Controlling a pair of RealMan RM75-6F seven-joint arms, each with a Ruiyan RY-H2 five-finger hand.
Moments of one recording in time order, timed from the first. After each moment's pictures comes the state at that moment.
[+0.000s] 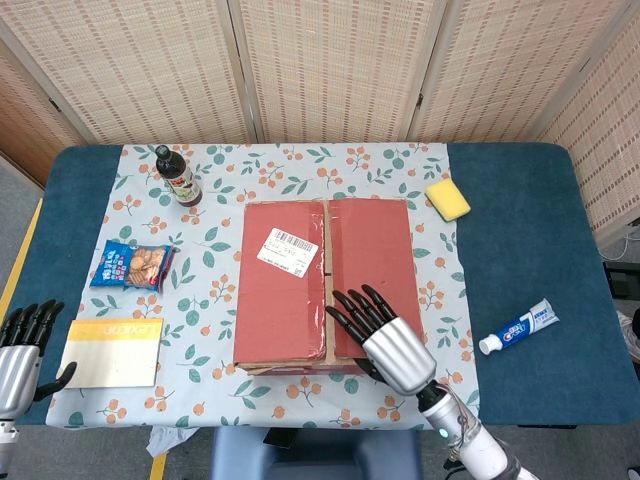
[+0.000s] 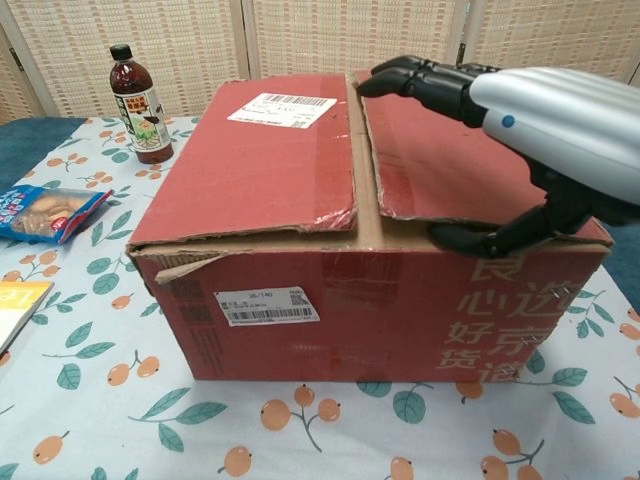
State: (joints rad) left arm -0.07 -1.12 -0.03 -1.61 1.50 1.50 0.07; right arm 0.38 -1.45 0.13 -1.93 -1.68 1.15 -0.53
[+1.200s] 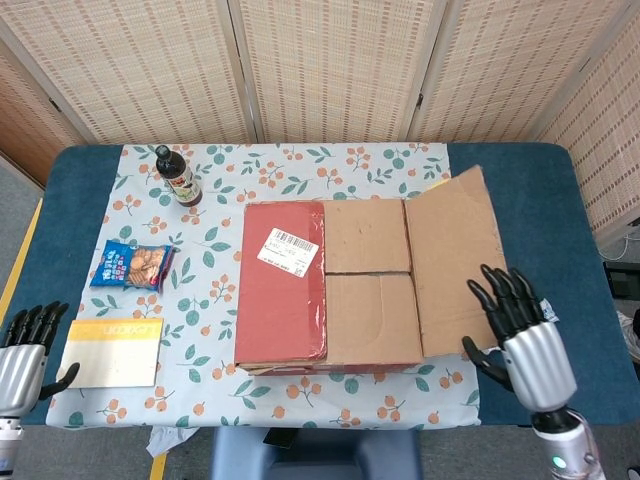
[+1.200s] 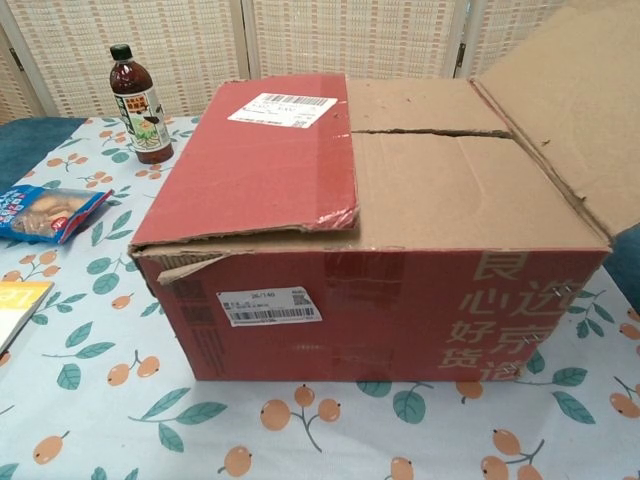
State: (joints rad) left arm -0.08 -1.13 -0.03 -1.62 1.47 1.46 0.11; right arm 0.13 -1.16 0.03 -1.88 -1.85 1.69 -0.22
